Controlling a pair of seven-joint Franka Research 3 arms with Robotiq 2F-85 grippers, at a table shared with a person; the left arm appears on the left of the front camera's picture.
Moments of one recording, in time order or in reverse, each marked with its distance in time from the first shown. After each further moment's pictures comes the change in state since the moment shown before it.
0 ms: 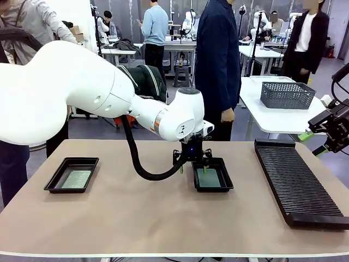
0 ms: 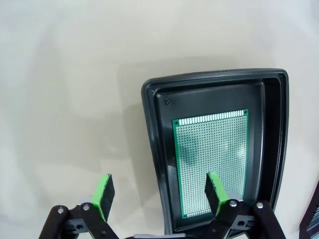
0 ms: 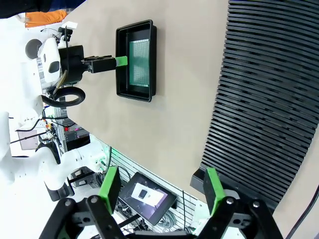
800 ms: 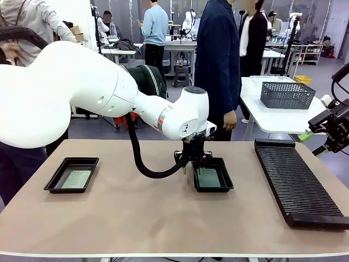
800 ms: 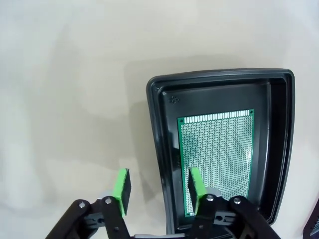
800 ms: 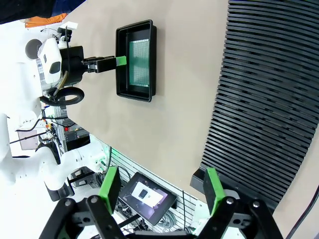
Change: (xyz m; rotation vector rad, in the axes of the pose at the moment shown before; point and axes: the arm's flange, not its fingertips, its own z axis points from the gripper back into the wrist) left arm -0.001 -0.006 0.003 0.062 0.004 0.008; right arm 0.000 0.000 0.000 0.000 0.000 0.000
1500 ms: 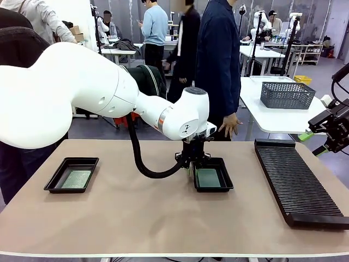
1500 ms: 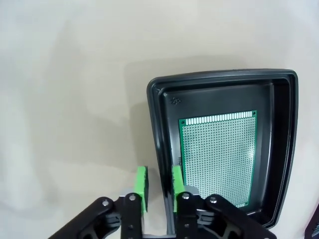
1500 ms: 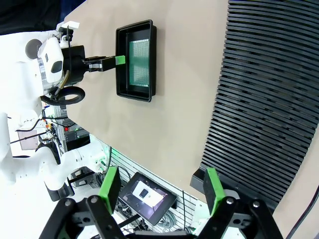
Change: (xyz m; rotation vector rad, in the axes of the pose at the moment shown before) left arm 0.001 0.000 -0.004 0.006 0.003 -0.003; right arm 0.000 0.000 0.000 0.000 0.000 0.000
